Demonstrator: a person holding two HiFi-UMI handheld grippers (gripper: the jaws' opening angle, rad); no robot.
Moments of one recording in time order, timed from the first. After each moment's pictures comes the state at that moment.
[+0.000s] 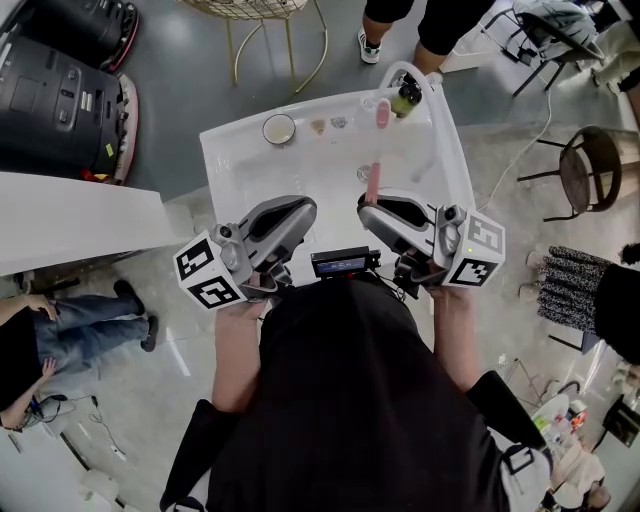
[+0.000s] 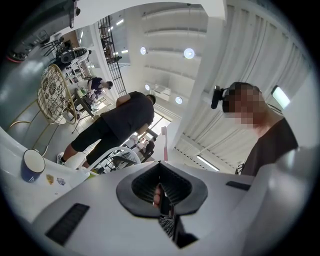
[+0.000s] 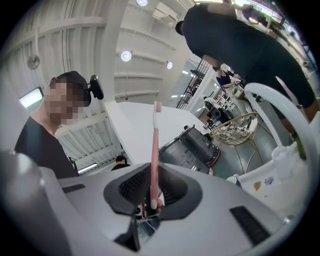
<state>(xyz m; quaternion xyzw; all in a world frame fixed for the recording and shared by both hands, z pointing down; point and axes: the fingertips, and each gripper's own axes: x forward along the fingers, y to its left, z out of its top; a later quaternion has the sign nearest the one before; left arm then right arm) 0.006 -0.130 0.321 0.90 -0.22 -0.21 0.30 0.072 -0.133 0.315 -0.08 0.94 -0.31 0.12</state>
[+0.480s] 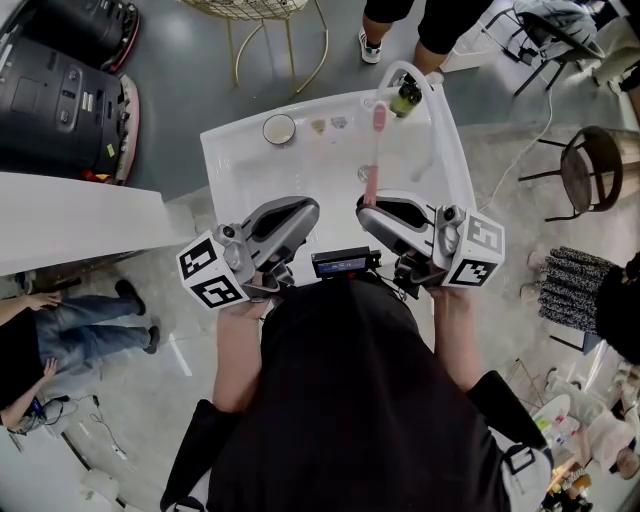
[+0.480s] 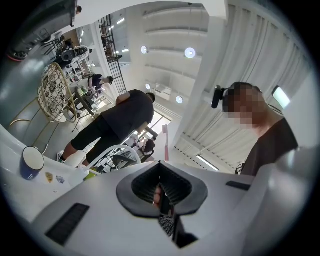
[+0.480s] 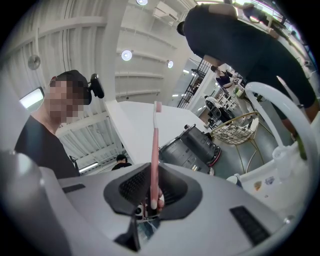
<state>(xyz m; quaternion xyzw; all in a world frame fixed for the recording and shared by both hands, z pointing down) 0.008 -0.129 0.321 0.90 -0.21 -0.21 0.31 0.070 -0.131 0.312 -0.07 0.94 -0.31 0.12</state>
